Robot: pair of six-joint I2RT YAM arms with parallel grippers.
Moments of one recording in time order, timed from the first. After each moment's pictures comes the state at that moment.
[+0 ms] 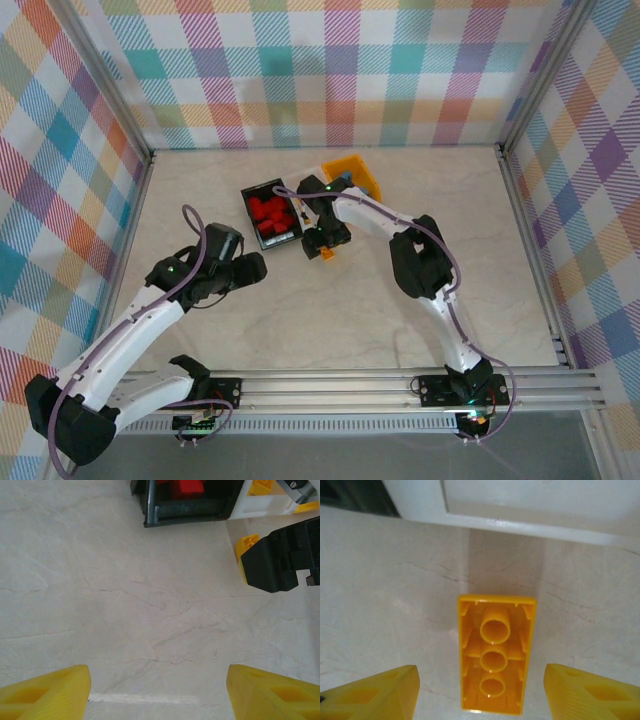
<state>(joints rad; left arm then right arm) -0.51 0.99 0.92 -0.90 -0.10 -0.74 0.71 2.34 2.03 -1.14 -0.06 0.16</state>
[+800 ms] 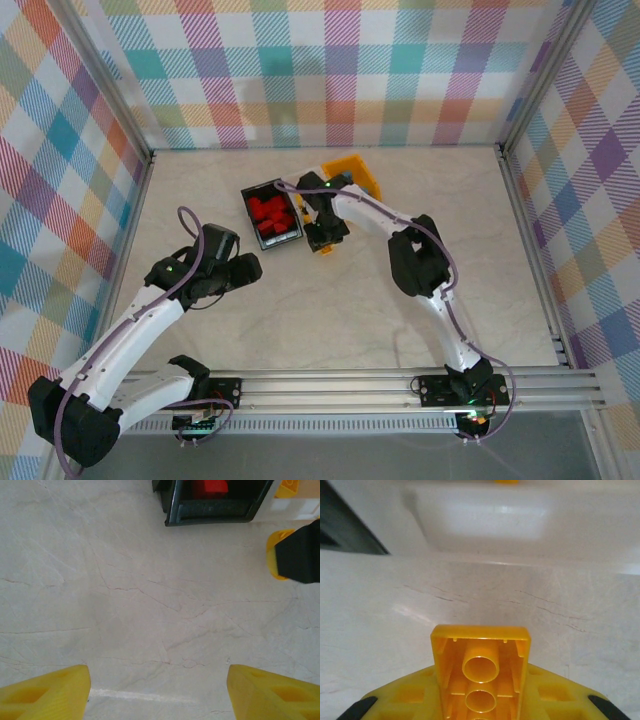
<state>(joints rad) -0.46 0.98 0.89 -0.90 -0.09 -0.74 0.69 2.34 2.09 -1.15 -0.09 0.25</state>
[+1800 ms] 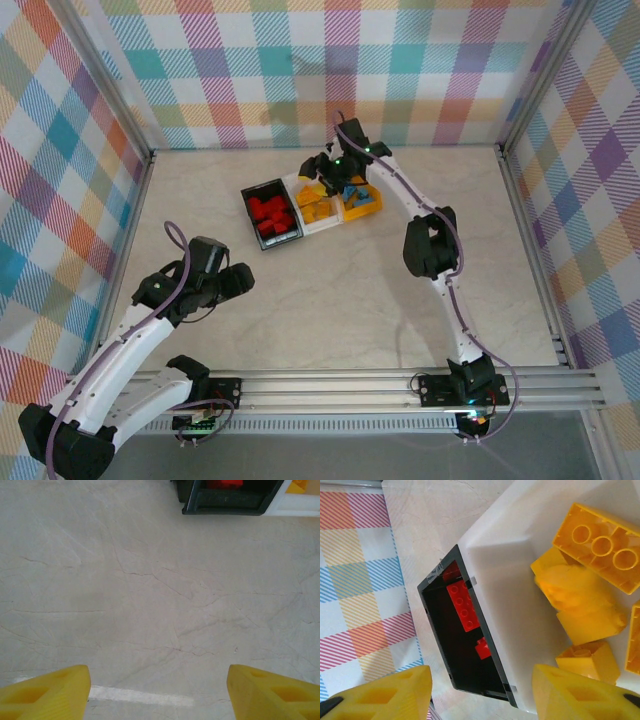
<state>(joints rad) -0.44 0.86 0.82 -0.95 -0.08 -0.77 0.46 2.50 2.43 -0.80 -0.64 0.86</state>
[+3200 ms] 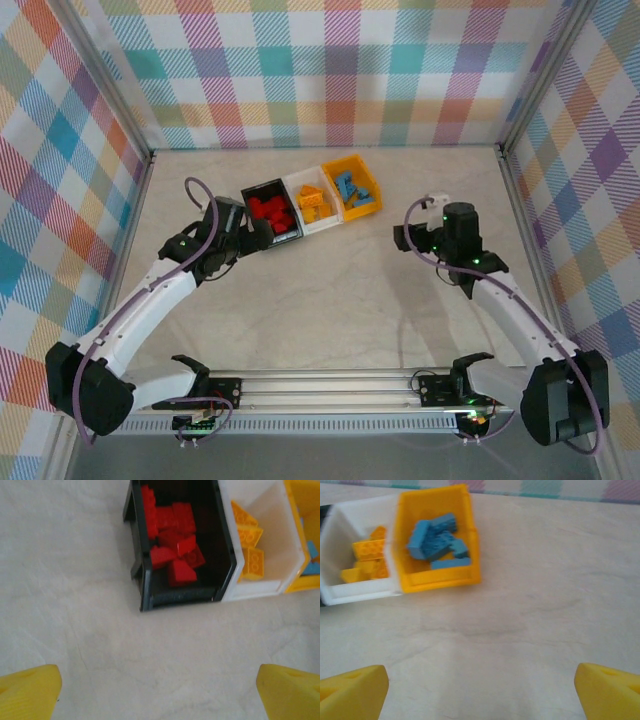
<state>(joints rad) -0.44 1.16 1.01 -0.69 -0.22 -0.68 0.22 1.09 0.72 -0.20 -0.05 0.04</state>
